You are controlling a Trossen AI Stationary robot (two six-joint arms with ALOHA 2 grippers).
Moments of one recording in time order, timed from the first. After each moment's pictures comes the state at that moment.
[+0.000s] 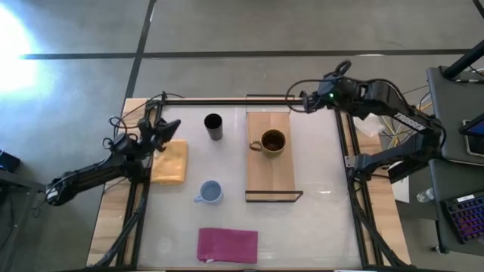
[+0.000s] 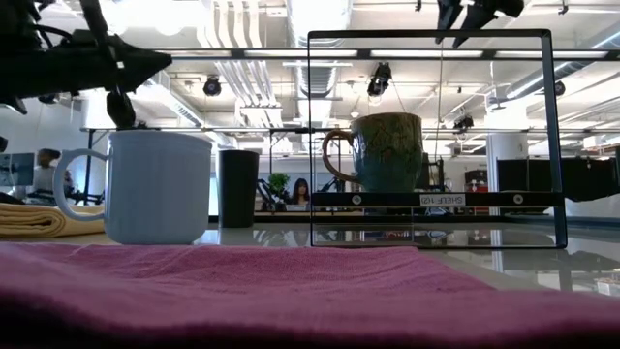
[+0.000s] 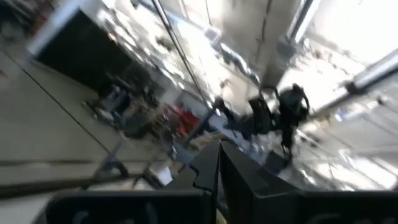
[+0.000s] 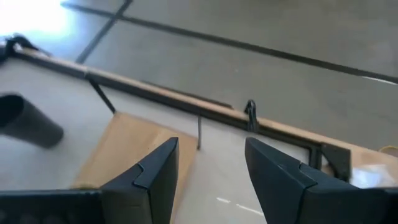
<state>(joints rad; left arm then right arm) 0.50 0.26 0.01 0.60 0.00 -0.70 -0.33 1.26 1.61 -1.28 0.60 0.69</state>
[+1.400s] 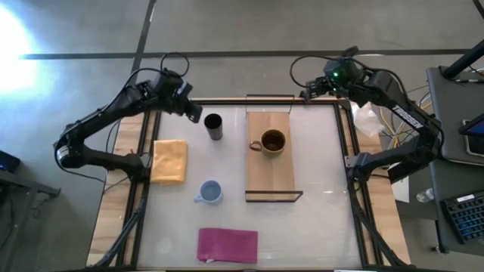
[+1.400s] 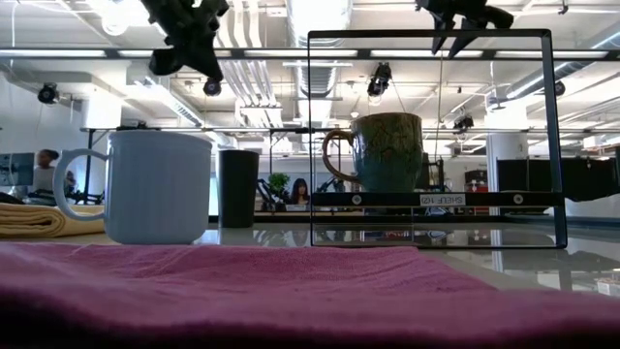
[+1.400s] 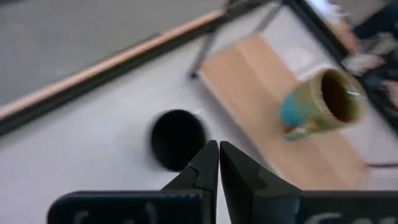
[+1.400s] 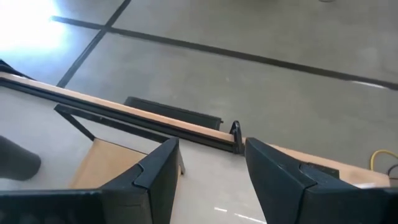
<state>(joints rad) 0.59 1.16 1.29 -0.87 0.07 -0.42 -0.55 1.26 1.61 -1.15 0.49 0.51</state>
